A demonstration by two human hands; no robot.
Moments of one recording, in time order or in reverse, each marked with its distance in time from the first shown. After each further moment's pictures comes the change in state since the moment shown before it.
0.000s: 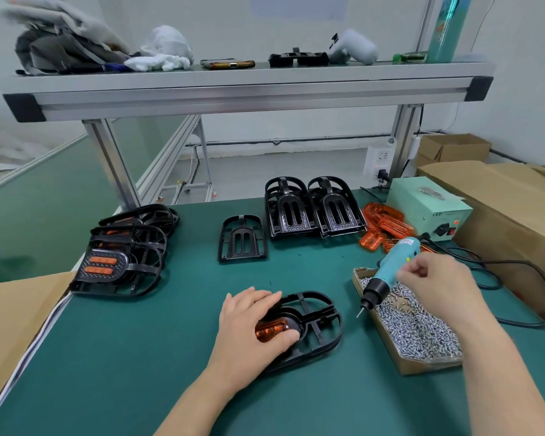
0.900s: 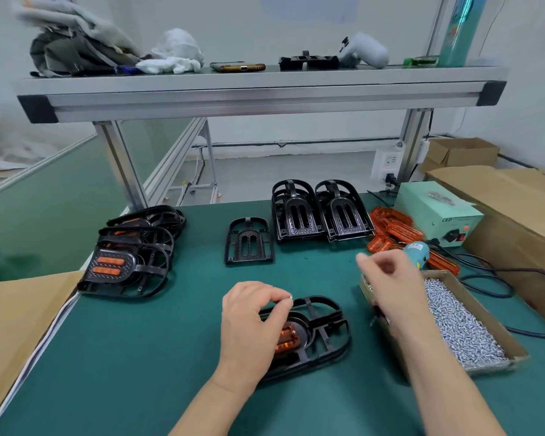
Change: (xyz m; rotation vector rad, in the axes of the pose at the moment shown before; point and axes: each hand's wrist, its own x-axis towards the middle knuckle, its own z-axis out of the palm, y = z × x) left_hand 0.007 0.038 -0.011 -0.121 0.365 0.053; right_hand -0.018 -0.055 0.053 0.729 0.070 0.072
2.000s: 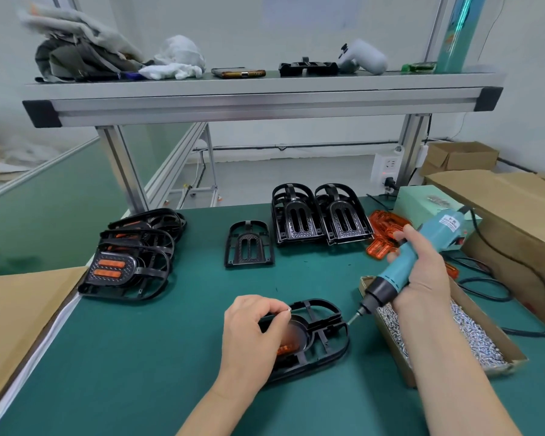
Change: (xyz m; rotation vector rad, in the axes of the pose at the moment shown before) left_hand -0.009 -0.005 0.000 -0.014 -0.093 -0.120; right_hand 0.031 -0.016 -0.013 0.892 0.154 0.305
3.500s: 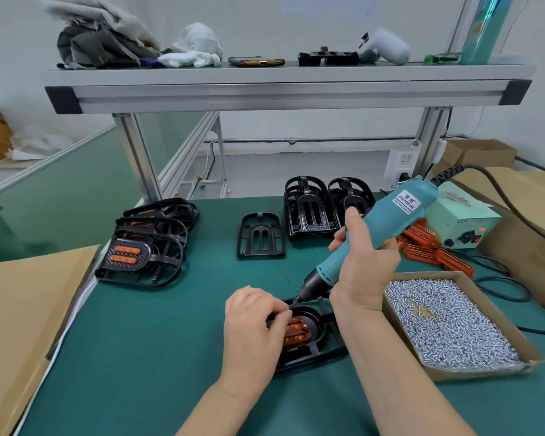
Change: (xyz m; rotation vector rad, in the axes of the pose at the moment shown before) left_hand -0.004 -0.019 -0.004 0.200 0.178 0.244; right_hand -0.073 0.055 0.074 0.006 -0.099 -0.332
